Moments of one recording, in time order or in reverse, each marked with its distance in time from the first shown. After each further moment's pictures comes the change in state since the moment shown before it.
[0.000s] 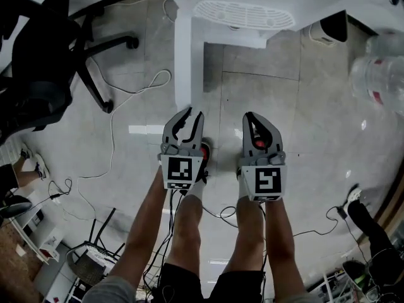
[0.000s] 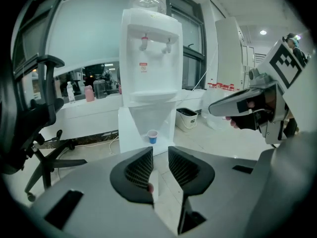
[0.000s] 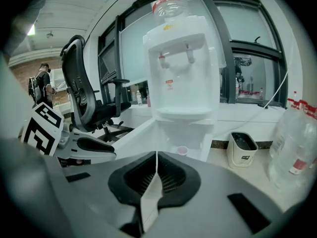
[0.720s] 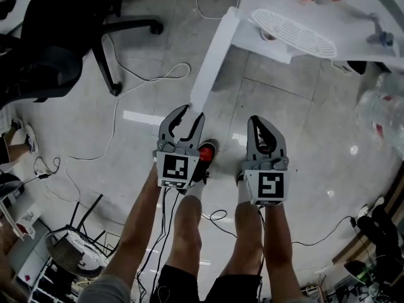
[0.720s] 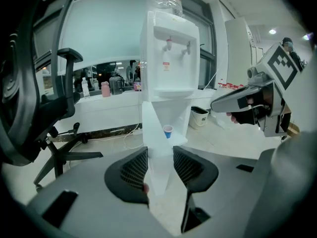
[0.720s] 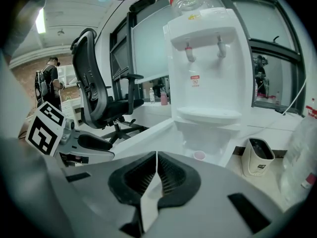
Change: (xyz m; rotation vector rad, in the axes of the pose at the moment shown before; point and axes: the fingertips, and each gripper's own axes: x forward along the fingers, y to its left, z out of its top) left arm -0.030 0.072 -0.029 -0.052 0.010 0.079; right arm 0.038 0.060 0.016 -0.085 0.022 0.105
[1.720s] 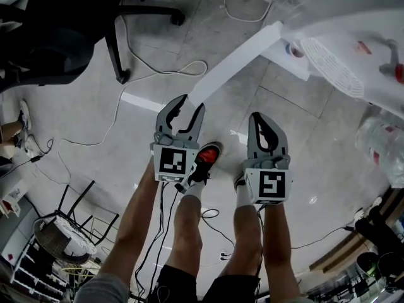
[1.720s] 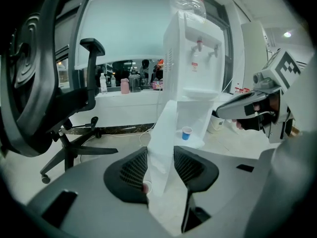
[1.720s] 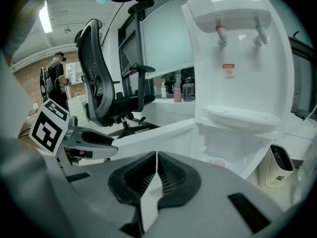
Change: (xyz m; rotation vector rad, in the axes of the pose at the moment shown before) left arm 0.004 0.087 -0.006 -0.105 -0.026 0.107; right arm 0.072 0.047 0.026 -0.072 0.036 0.114
